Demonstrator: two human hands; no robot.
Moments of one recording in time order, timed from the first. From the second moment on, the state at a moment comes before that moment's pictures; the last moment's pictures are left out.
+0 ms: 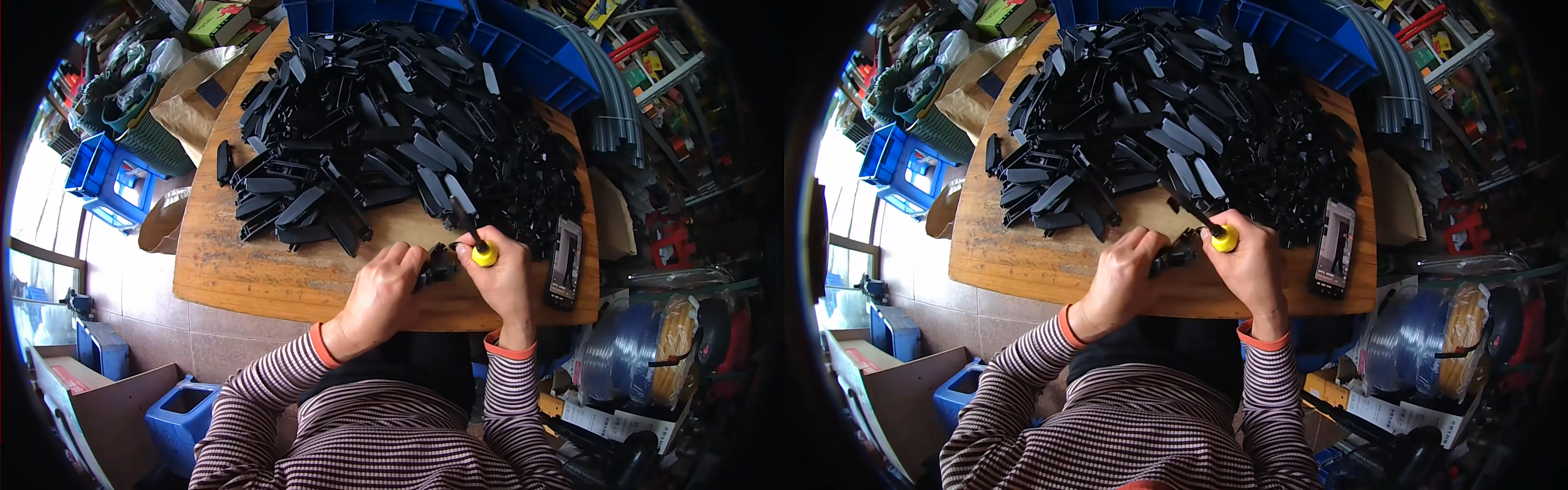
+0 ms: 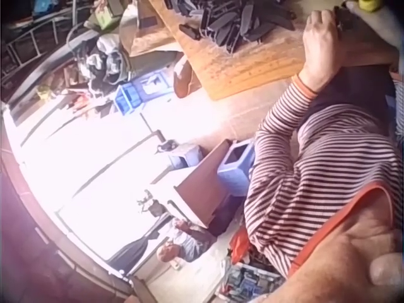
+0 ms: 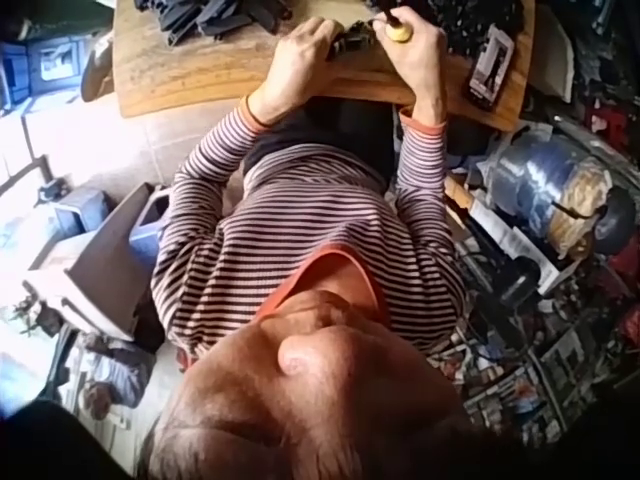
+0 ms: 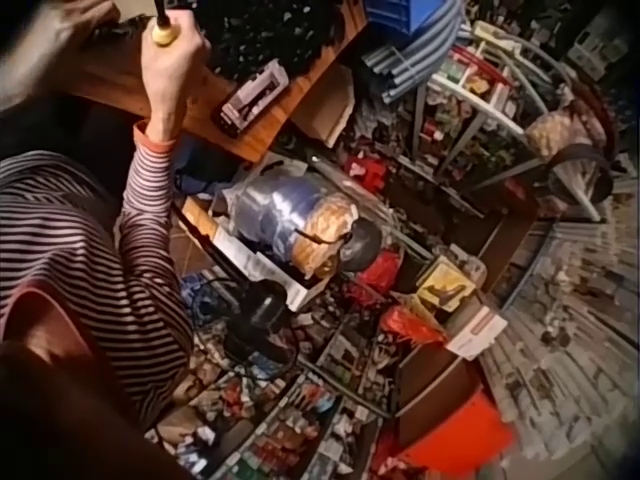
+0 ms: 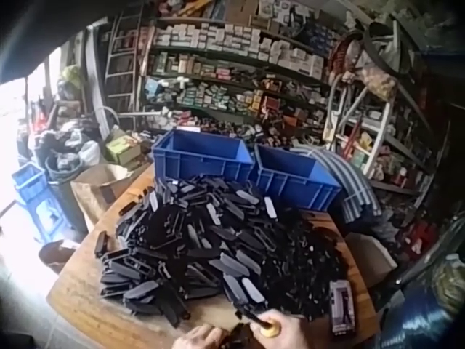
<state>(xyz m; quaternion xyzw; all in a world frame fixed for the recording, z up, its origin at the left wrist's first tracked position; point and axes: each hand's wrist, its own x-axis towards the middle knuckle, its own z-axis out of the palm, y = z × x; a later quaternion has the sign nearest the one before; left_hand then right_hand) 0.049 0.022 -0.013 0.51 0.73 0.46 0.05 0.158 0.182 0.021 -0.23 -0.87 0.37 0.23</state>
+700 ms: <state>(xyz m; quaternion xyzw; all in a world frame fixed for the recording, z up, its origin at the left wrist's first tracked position) 0.065 0.003 -0.026 0.67 0.64 0.38 0.02 0.151 0.170 0.030 -0.06 -0.97 0.18 0.16</state>
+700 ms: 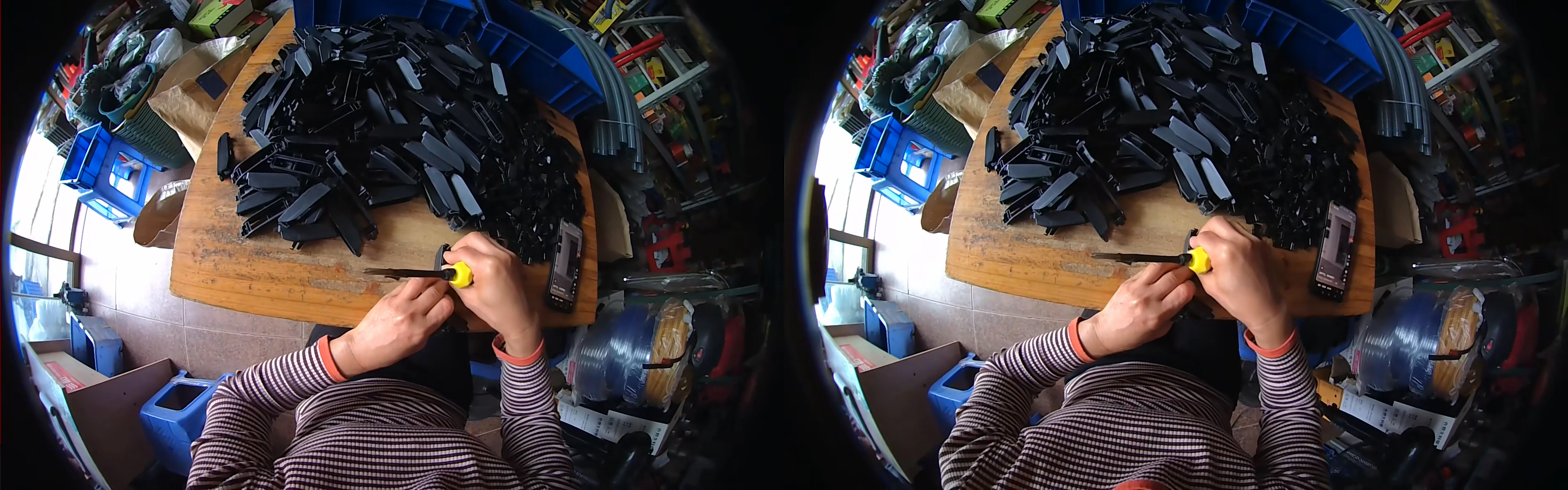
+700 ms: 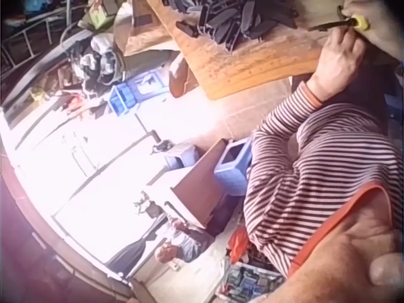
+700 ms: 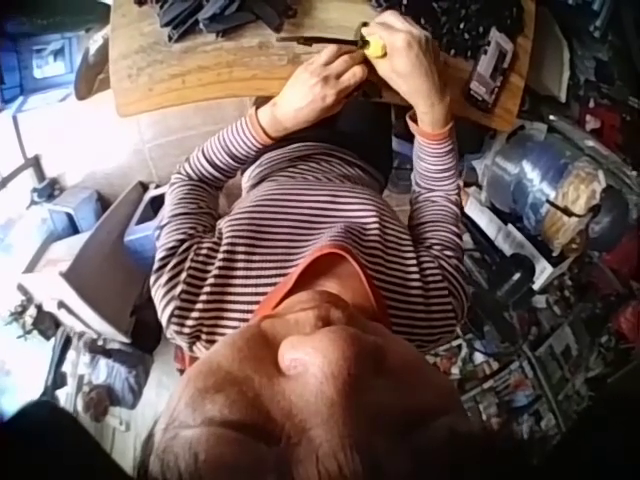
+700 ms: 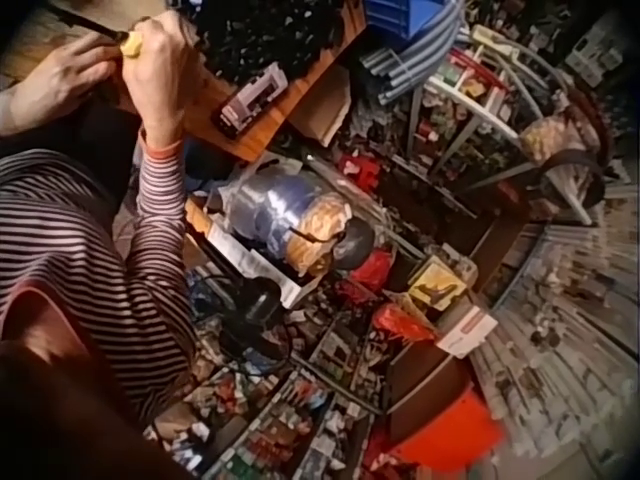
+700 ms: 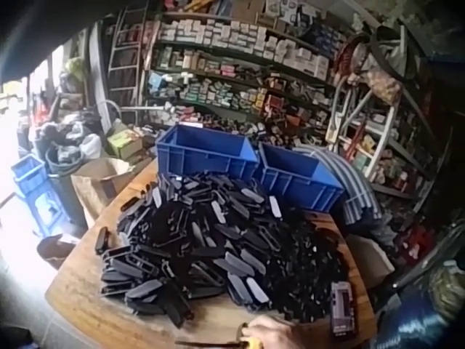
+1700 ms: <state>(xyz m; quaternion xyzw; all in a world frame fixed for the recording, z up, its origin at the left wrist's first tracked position) -0.041 0.066 0.036 0.80 0.51 0.32 -0.03 0.192 0.209 0.012 -0.33 -0.90 0.20 0.20</state>
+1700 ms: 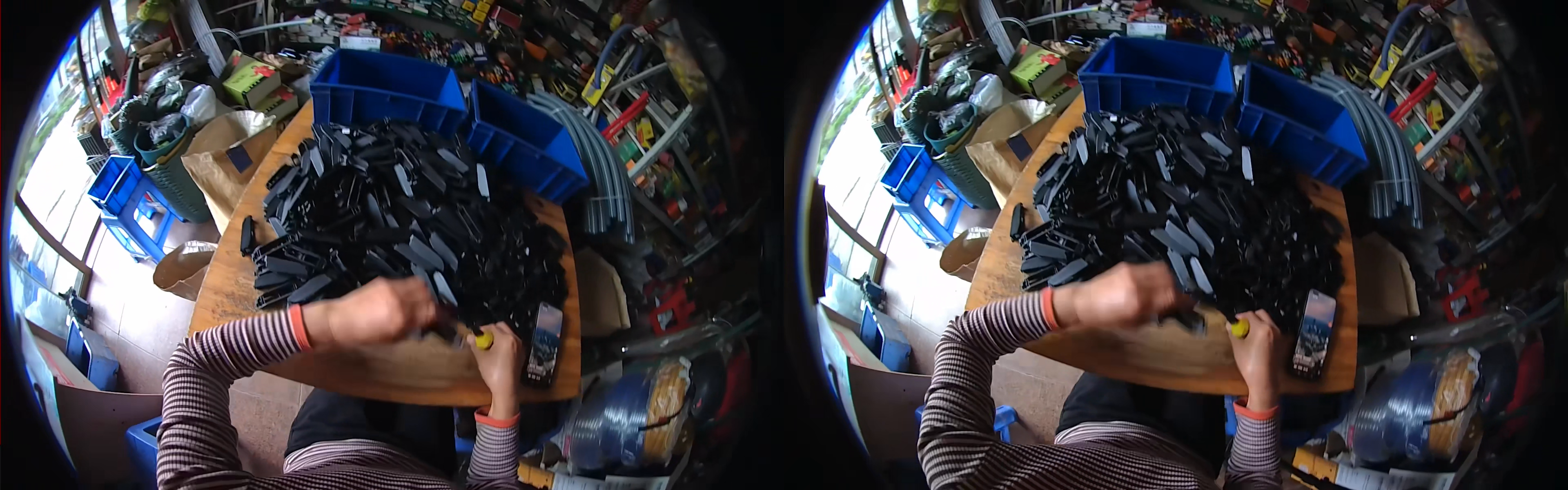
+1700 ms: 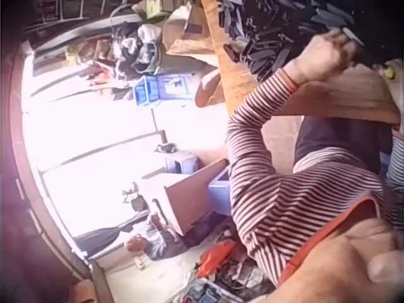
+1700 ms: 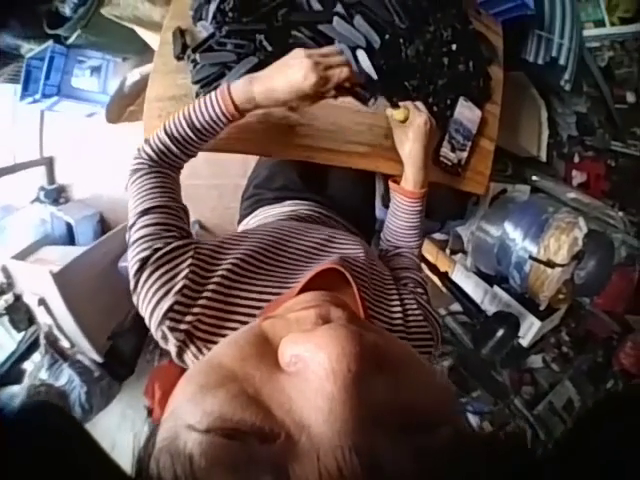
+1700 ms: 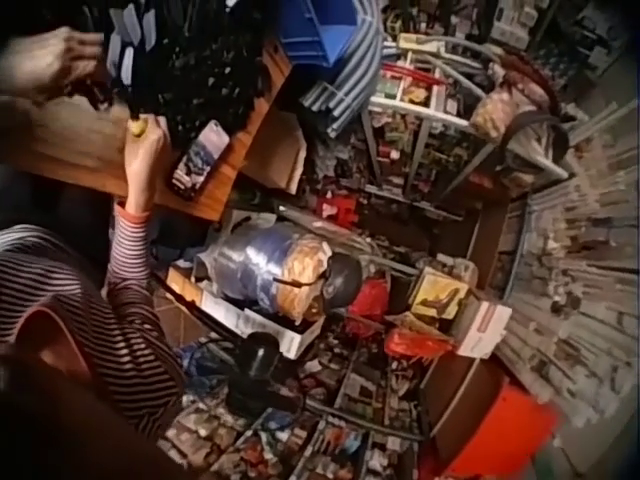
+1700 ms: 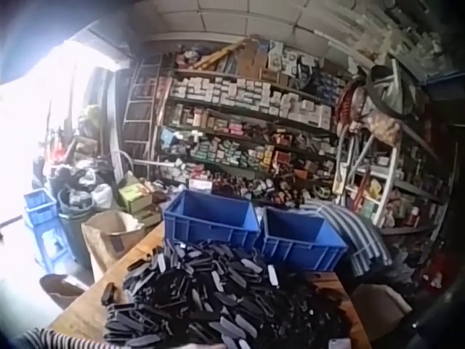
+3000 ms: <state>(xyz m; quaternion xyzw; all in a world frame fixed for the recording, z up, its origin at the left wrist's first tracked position) 0.070 0.027 -0.007 0.49 0.81 0.33 -0.01 0.179 0.203 0.014 -0.34 -0.91 0.15 0.18</state>
